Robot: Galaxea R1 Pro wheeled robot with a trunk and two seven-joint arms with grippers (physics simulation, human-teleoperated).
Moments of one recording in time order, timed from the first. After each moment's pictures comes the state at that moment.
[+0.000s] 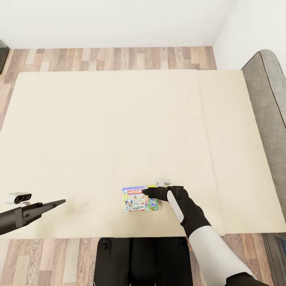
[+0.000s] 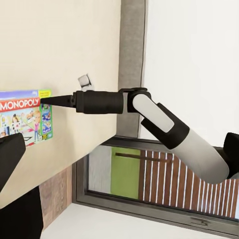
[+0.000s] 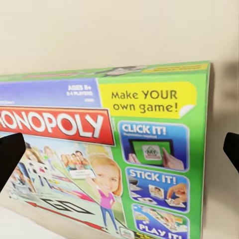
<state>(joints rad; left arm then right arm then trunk) -0.28 0.44 0.44 -1.47 0.37 0.97 -1.57 -0.76 0.17 0.14 -0.87 -0.22 0.71 0.10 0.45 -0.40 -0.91</state>
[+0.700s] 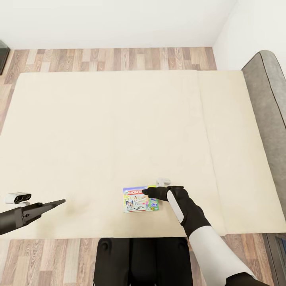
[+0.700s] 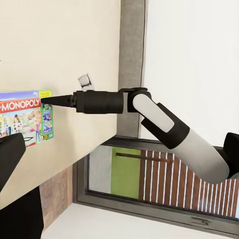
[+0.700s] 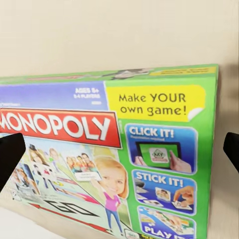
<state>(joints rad) -0.28 0.44 0.44 -1.47 0.37 0.97 -1.57 -0.76 0.17 0.14 -0.87 -0.22 0.71 0.10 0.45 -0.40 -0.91</state>
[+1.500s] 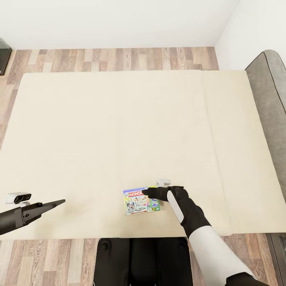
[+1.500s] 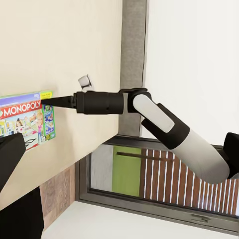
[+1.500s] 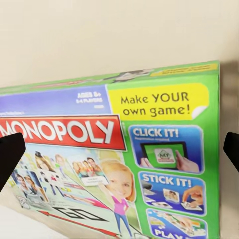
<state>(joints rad) -0.28 0.44 0.44 -1.47 0.37 0.97 -1.57 -0.76 0.17 0.14 -0.87 -0.23 0.71 0.10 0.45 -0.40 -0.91</state>
